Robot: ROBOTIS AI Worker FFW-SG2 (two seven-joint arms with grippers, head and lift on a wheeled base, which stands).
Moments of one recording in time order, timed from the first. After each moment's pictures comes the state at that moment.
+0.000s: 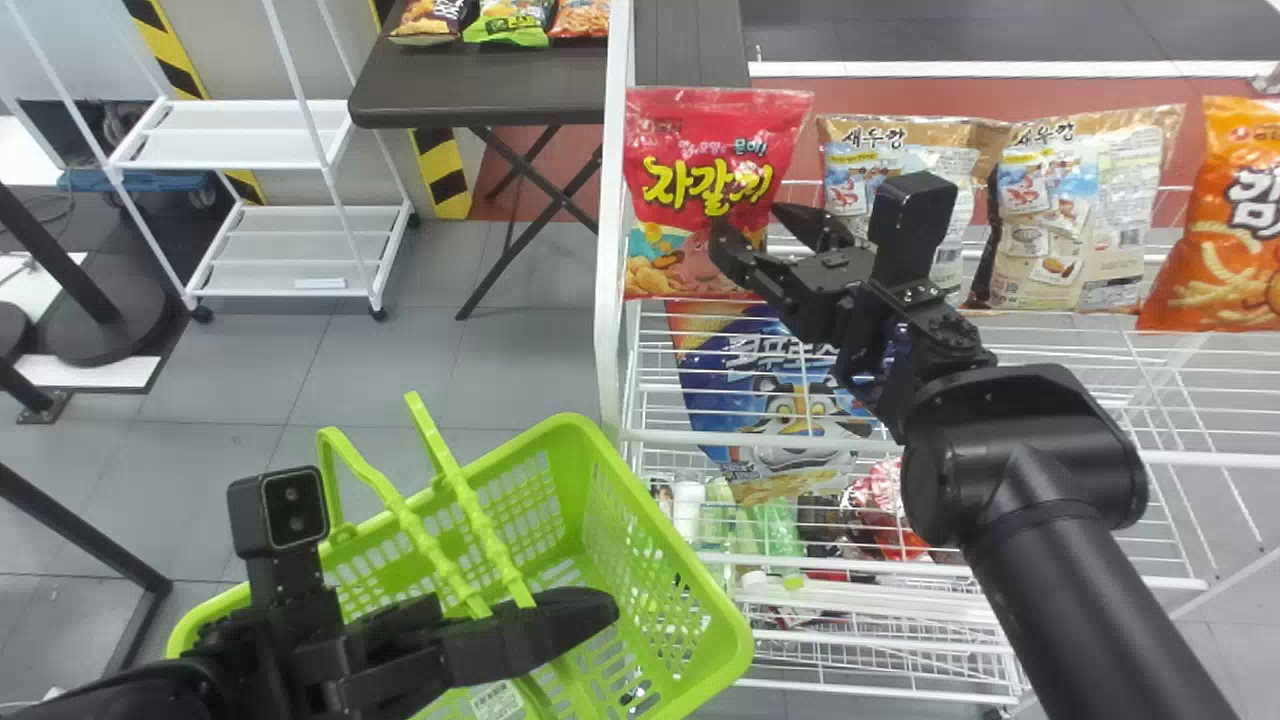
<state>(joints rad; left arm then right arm) 0.35 0.24 0.12 -1.85 0.71 0.90 -1.57 -0.27 0.00 0.18 -1.21 -0.15 0.07 0.32</state>
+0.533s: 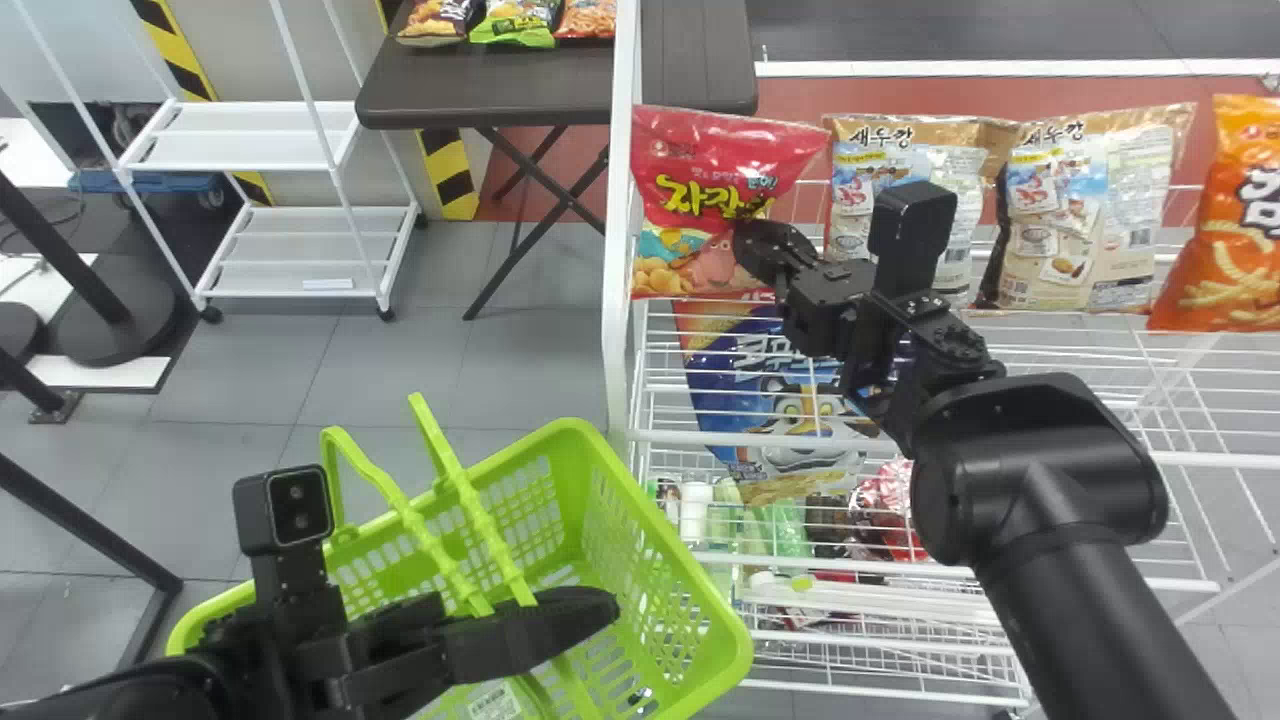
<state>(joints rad) 0.35 0.25 0.12 -1.84 0.72 0.90 -1.57 -0.21 0.00 0.18 -1.32 -0.12 0.13 0.32</state>
